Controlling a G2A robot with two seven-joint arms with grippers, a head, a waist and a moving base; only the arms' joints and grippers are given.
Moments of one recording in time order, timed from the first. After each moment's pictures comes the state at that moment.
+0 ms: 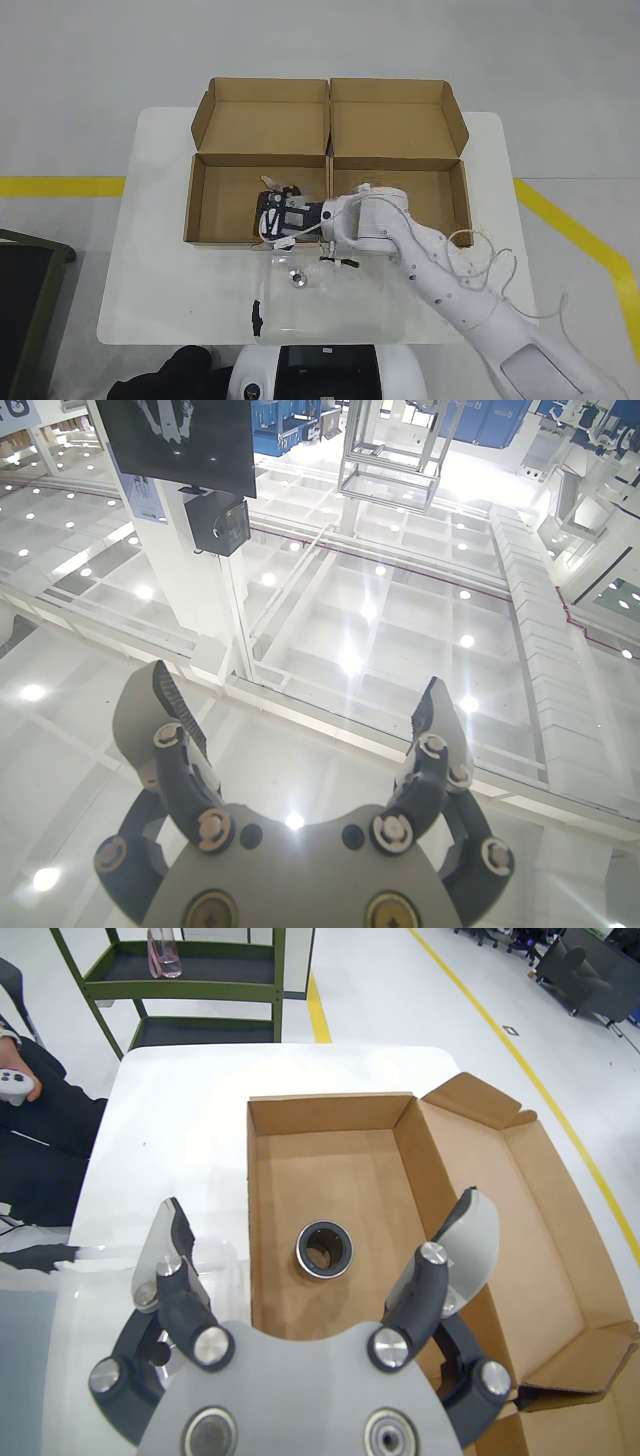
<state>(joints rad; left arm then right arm) -0.37 -0.34 -0.25 -1.16 3.07 0.41 0.06 -0.76 -1.36 0.75 -1.56 -1.20 -0.70 0.40</state>
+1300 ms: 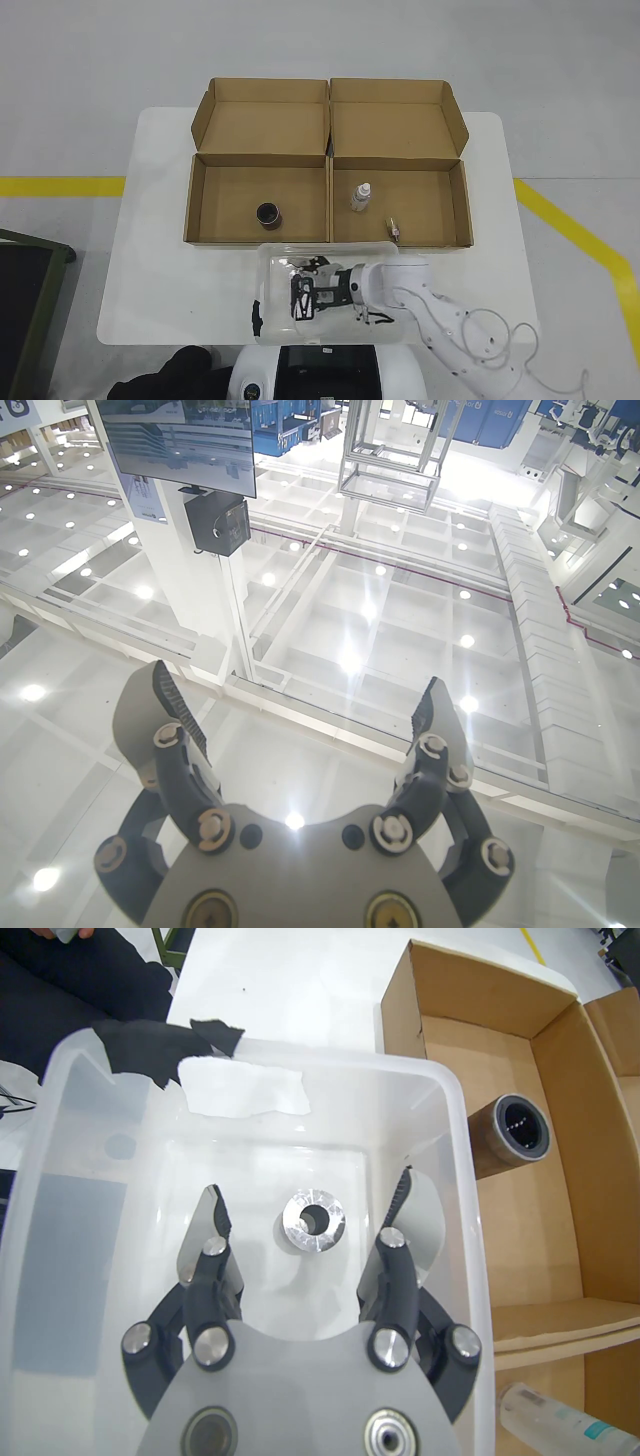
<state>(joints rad) -0.37 -0.34 -0.25 -1.16 3.07 0.41 0.06 -1.12 -1.24 0.84 -1.71 -1.59 -0.85 0.31</state>
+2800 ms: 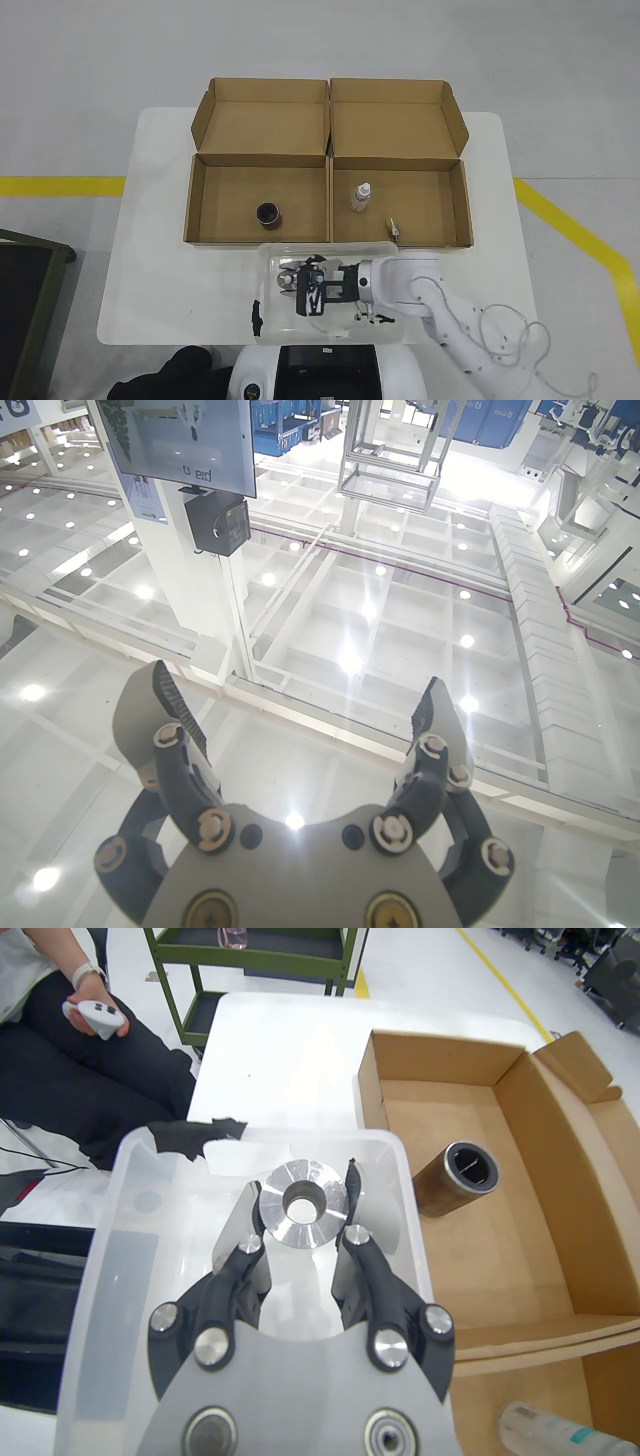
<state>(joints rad) -0.37 -0.34 -0.25 -1.16 3.07 0.41 0.06 -1.14 -1.22 0.91 -1.82 -1.40 -0.87 0.28</state>
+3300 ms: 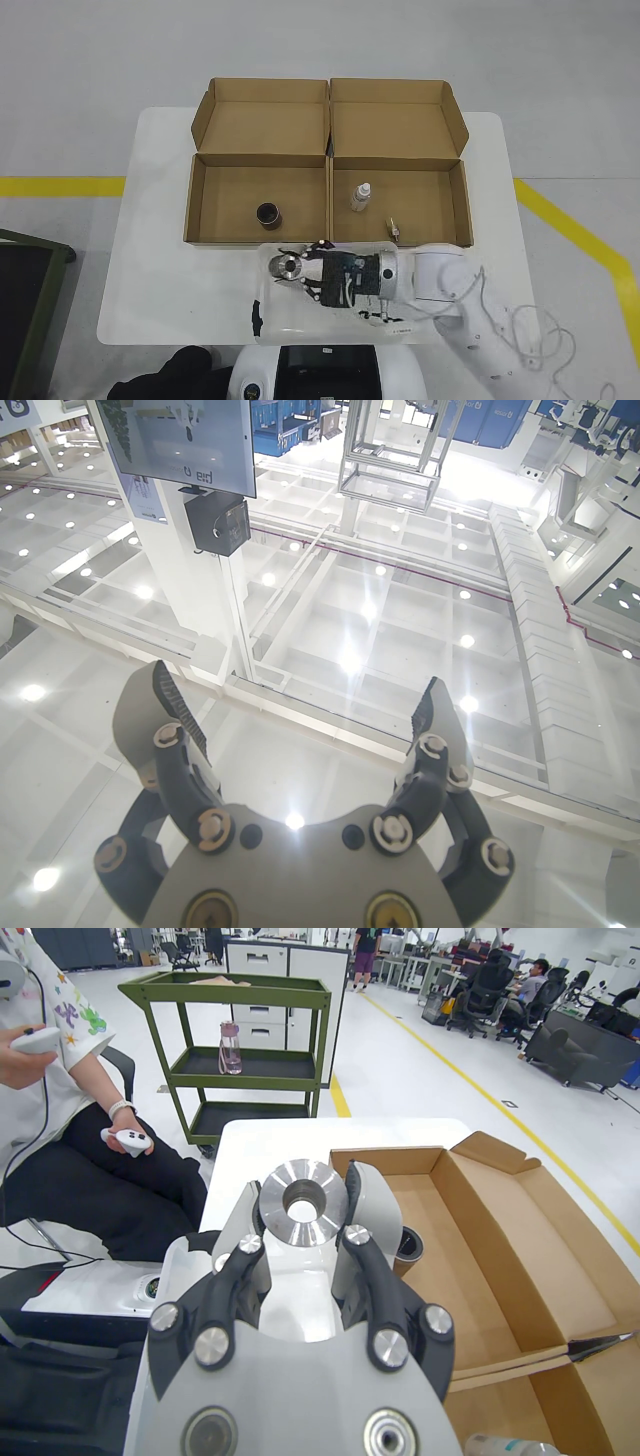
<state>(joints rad) -0.37 -0.34 -0.25 -1.16 3.07 0.41 0.06 -1.17 -1.20 1.02 -1.94 -1.17 -0.85 0.22</state>
